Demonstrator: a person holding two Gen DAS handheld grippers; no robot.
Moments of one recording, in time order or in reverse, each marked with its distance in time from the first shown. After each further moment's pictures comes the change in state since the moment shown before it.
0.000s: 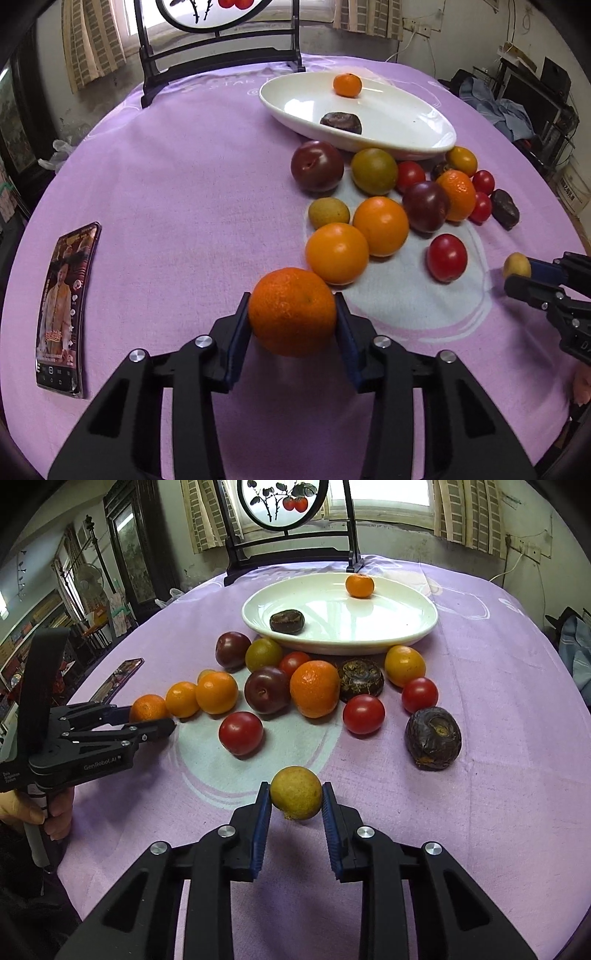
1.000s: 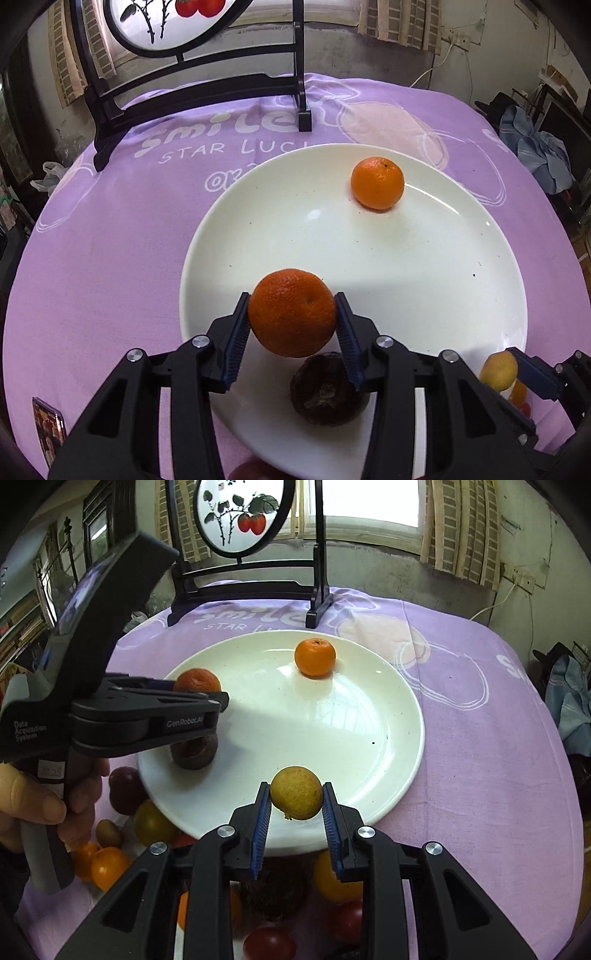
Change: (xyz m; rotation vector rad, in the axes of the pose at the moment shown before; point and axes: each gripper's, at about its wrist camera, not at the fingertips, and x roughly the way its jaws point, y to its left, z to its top) left arm 0.113 -0.034 0.206 -0.076 0.012 0.072; right arm 0.079 -0.055 0.133 -0.005 -0.055 -0.138
